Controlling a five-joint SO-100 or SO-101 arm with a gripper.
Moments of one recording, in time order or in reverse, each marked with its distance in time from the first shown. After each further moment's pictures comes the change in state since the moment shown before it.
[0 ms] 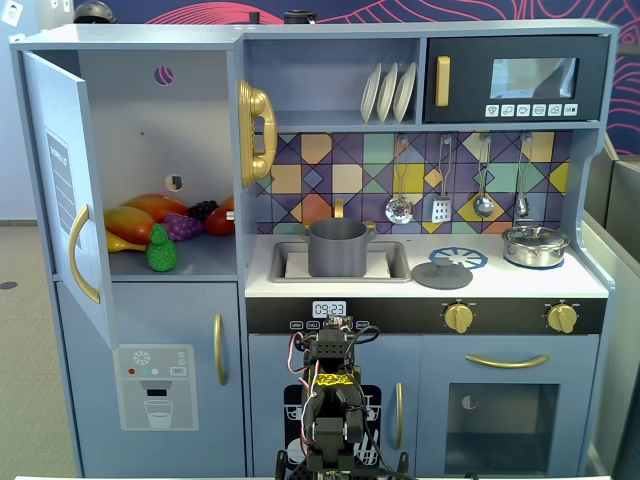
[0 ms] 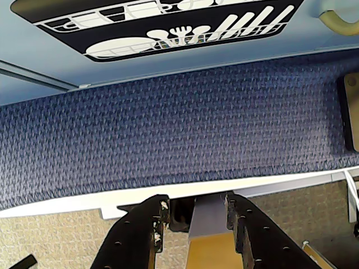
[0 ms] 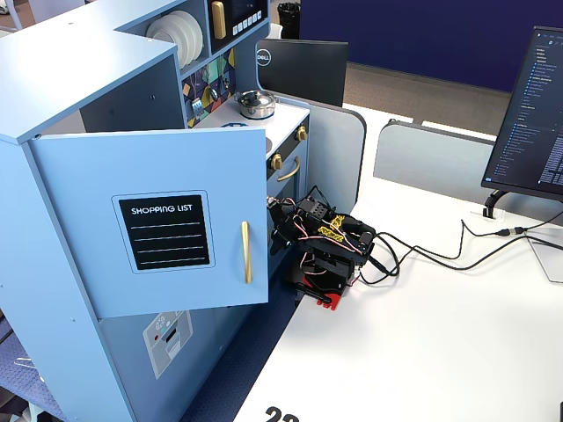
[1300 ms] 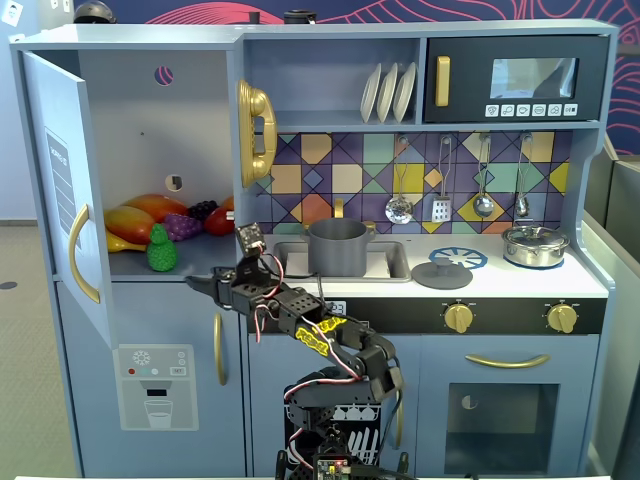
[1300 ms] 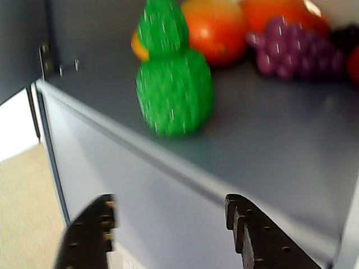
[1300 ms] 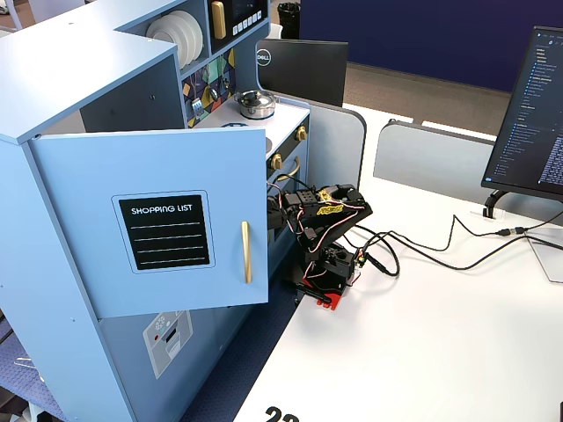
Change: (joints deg) arm -47.0 -31.0 -29.6 -75.3 -5.9
